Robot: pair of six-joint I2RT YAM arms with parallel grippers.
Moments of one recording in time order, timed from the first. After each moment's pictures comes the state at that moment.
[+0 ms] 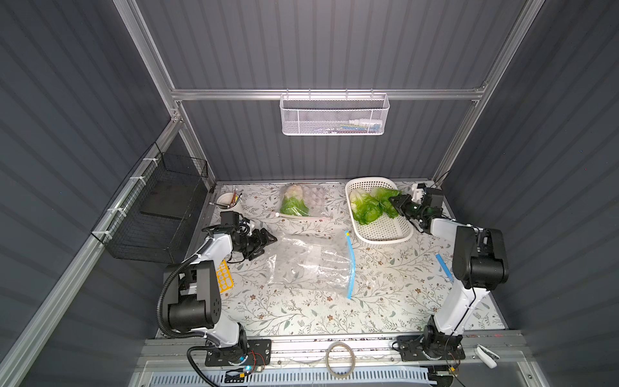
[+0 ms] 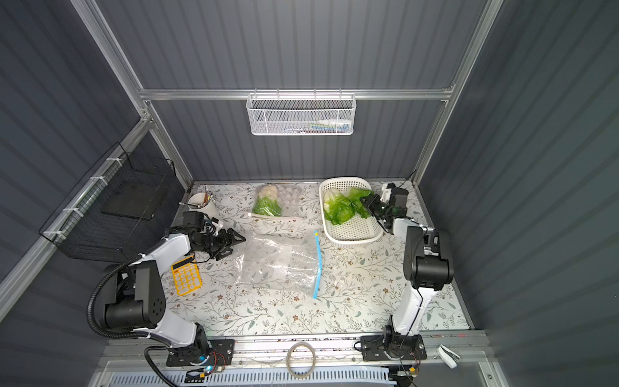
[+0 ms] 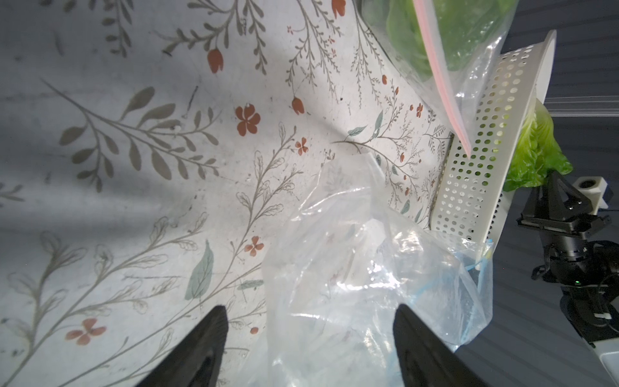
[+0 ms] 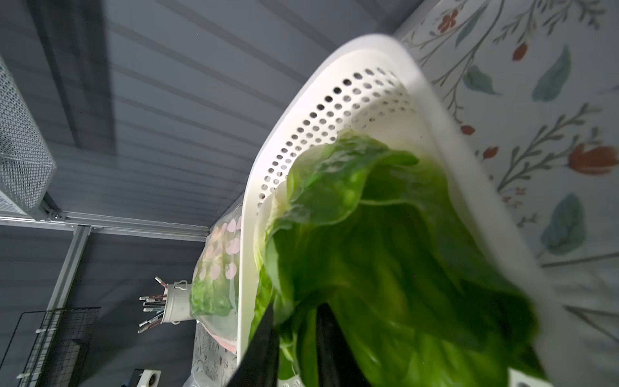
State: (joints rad) left arm 0.06 1.56 0.94 -0.53 0.66 -0.44; right arm -0.10 1.89 1.10 0.31 -0.63 0.78
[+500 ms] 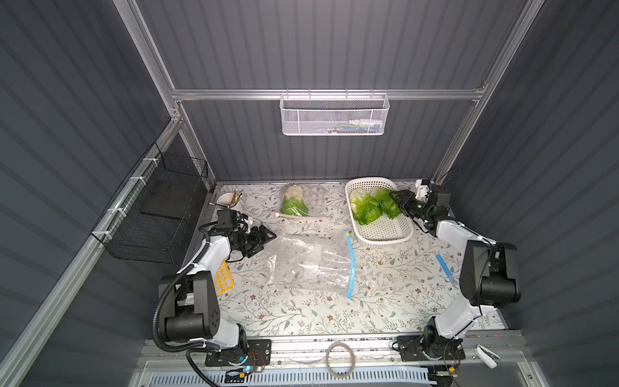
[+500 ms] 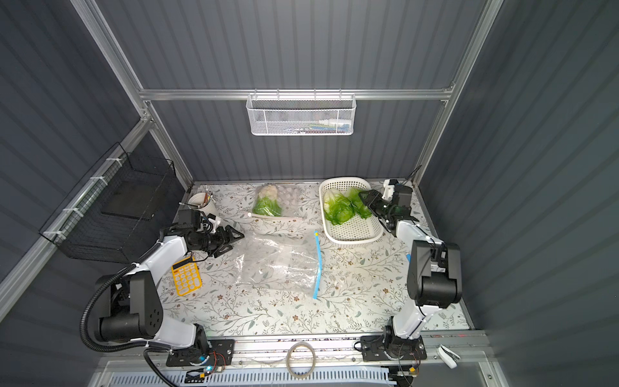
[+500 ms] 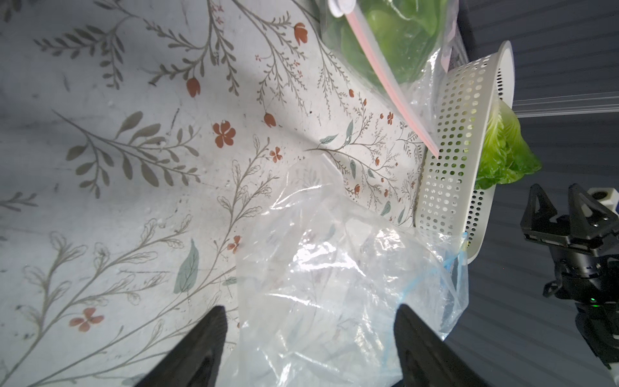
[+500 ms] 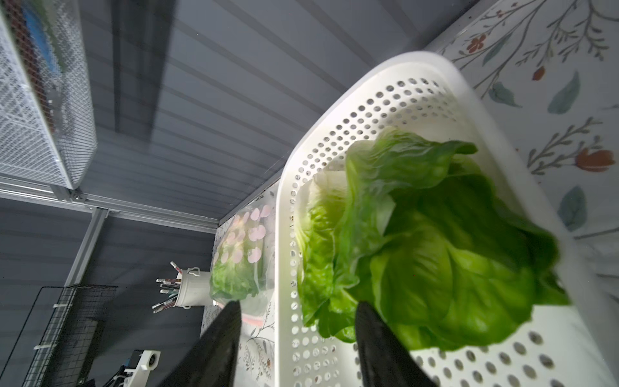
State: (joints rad) left arm 0.06 1.47 0.94 -0.53 0.65 -0.44; right arm -0.09 1.67 1.06 0.18 -0.61 0.73
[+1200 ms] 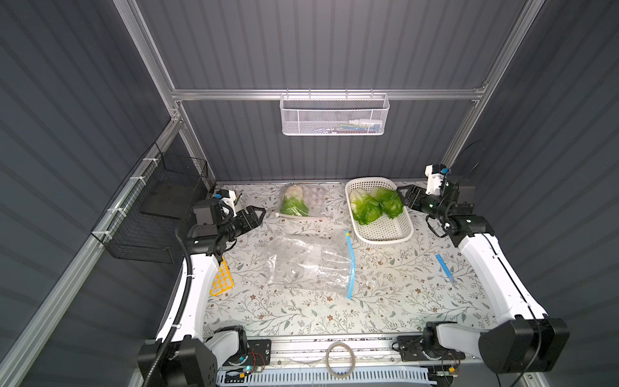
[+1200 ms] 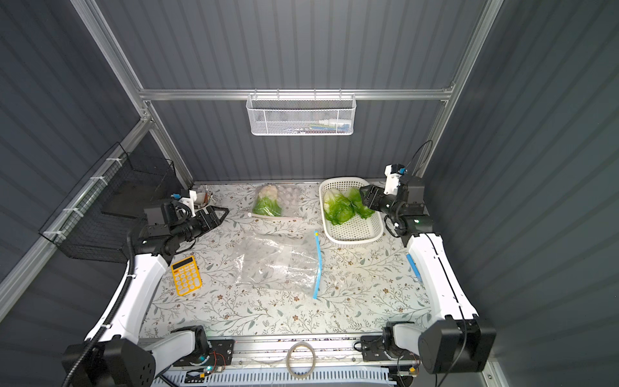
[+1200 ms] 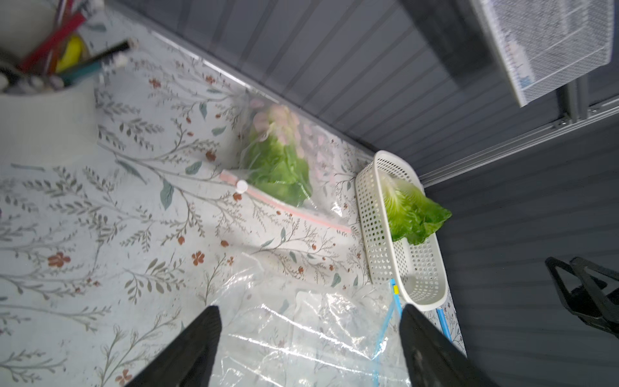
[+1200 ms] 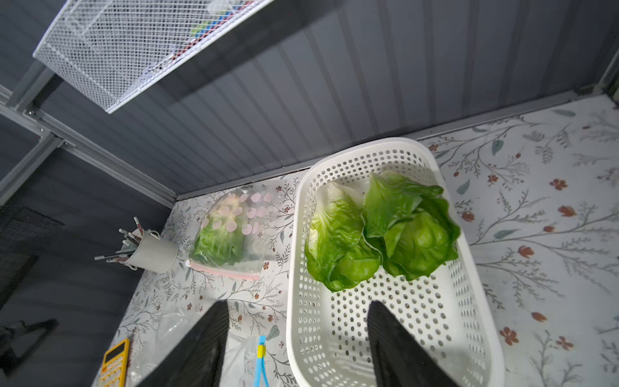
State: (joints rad) left arm 0.07 1.12 1.05 -0.43 0.54 -0.46; right arm 0.07 1.24 1.21 -0.39 -0.31 0.35
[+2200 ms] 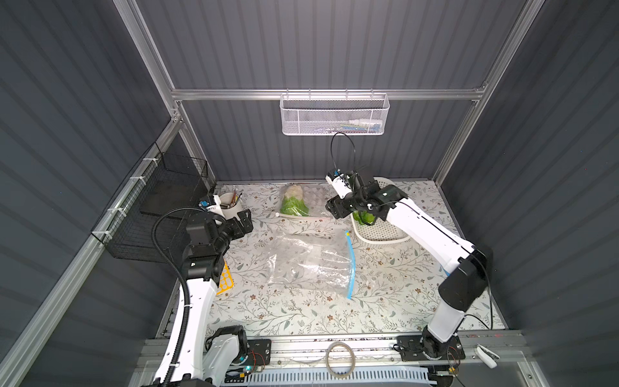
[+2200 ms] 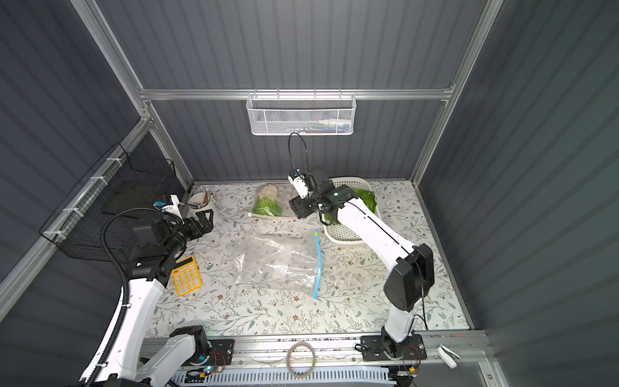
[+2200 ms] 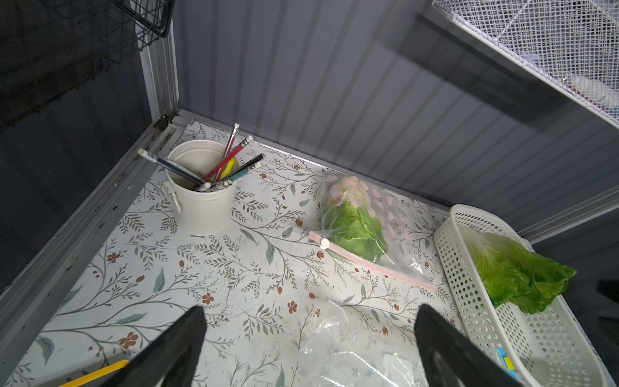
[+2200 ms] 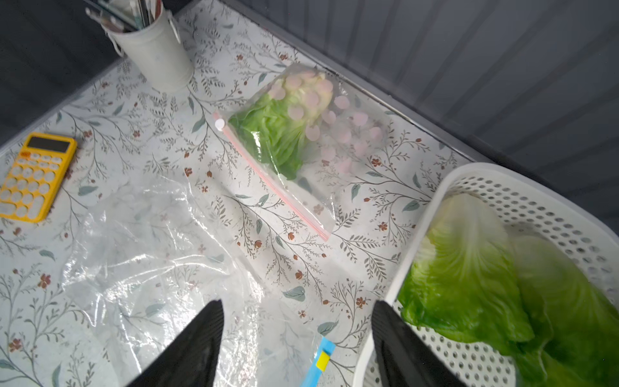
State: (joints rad) left arm 0.07 0.93 0.88 -0.32 0.18 -0.31; right arm 0.64 1.81 1.79 -0.74 -0.03 -0.08
